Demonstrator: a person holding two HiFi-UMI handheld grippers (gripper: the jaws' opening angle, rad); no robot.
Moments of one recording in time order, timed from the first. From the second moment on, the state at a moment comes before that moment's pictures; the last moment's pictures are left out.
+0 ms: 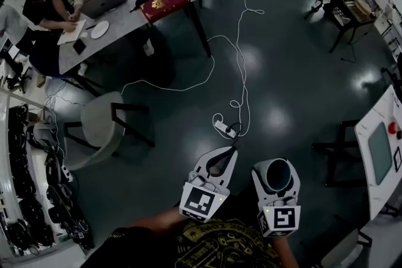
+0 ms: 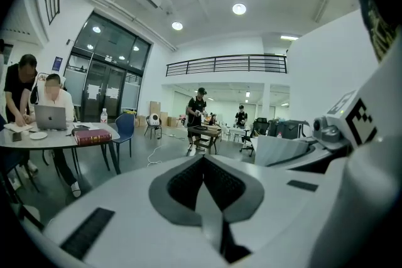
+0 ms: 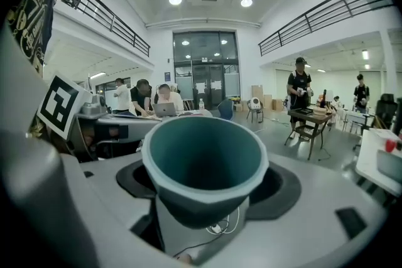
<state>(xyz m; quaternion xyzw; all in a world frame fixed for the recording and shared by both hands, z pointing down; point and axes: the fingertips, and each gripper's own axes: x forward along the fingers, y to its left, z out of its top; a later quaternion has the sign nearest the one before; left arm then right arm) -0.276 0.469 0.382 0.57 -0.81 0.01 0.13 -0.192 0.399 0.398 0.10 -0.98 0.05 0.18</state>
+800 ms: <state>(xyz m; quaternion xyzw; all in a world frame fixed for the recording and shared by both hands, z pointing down) -0.276 0.419 0.372 0.56 -0.82 0.01 0.13 -0.193 0.348 0.390 0.09 -0.98 0.05 0.17</state>
